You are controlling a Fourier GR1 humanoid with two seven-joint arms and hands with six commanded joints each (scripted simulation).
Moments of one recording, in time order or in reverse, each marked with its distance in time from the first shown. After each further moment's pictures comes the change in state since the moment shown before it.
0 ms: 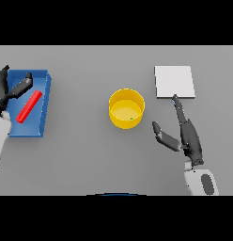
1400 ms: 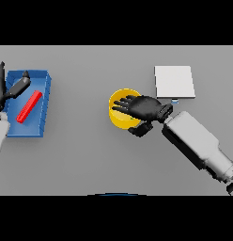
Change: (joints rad) left arm 0.016 0.021 -0.004 -0.023 -0.001 0.002 -0.047; right arm -0.739 -0.277 0.513 0.480 0.548 0.485 -0.081
